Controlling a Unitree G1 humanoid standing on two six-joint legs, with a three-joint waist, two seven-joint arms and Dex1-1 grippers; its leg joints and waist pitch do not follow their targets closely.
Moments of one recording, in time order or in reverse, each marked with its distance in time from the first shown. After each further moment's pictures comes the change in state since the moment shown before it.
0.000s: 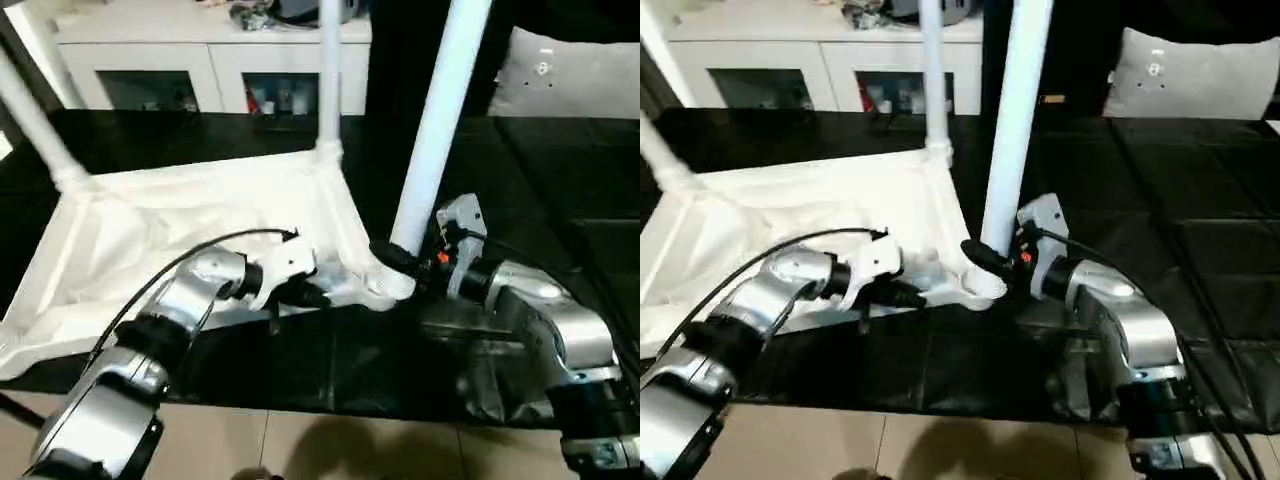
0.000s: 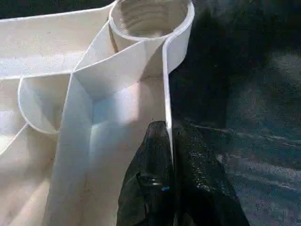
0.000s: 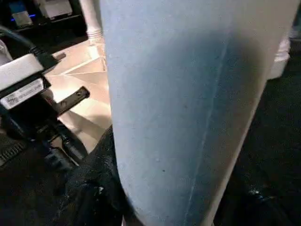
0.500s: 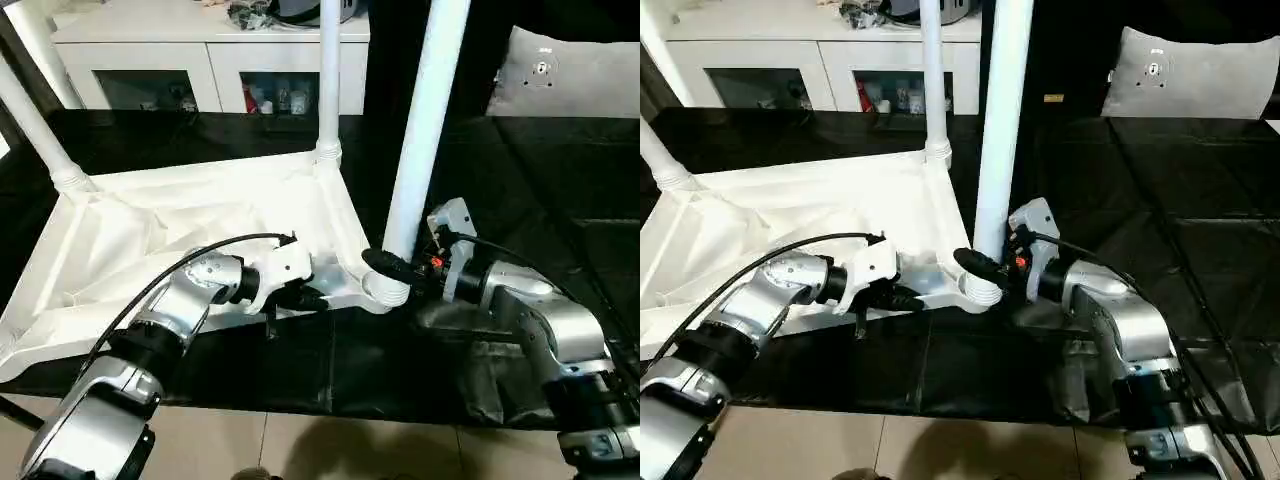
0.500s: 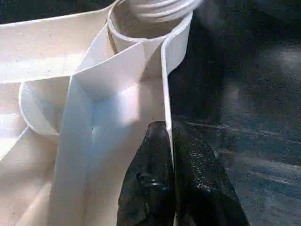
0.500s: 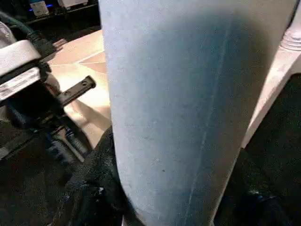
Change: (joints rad) left arm 0.049 0.029 0.001 -0.092 0.003 0.008 -0.020; right arm -0.044 0.007 0.039 0.096 -0.016 -0.032 0.055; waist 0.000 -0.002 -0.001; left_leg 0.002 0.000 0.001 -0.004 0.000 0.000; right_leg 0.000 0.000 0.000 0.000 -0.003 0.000
